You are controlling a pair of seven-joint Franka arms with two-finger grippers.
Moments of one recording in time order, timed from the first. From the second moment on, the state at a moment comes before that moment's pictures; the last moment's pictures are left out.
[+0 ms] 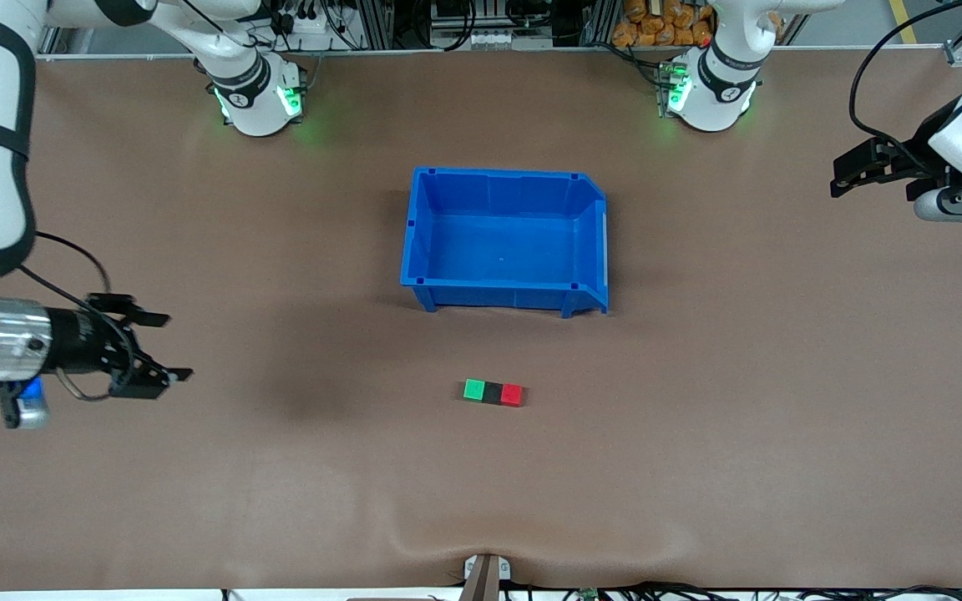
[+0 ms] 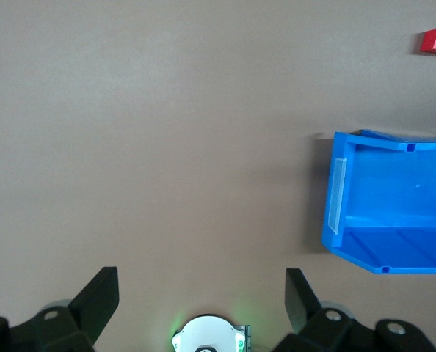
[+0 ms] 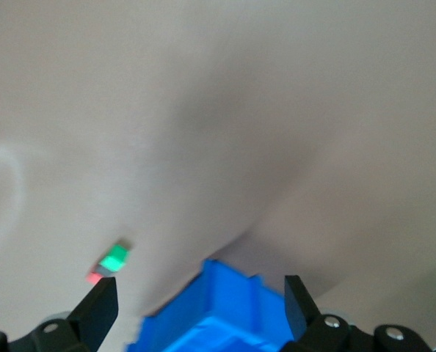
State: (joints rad) left arm -0.08 -0.02 -0.02 -1.54 0.02 1.45 -0.04; right arm 0.00 0.57 -0.04 -1.06 0.38 1.42 0.89
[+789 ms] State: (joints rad) left arm -0.08 -0.01 -0.02 -1.54 0.02 1.45 -0.04; right arm -0.02 0.37 -0.11 -1.06 0.12 1.25 0.11
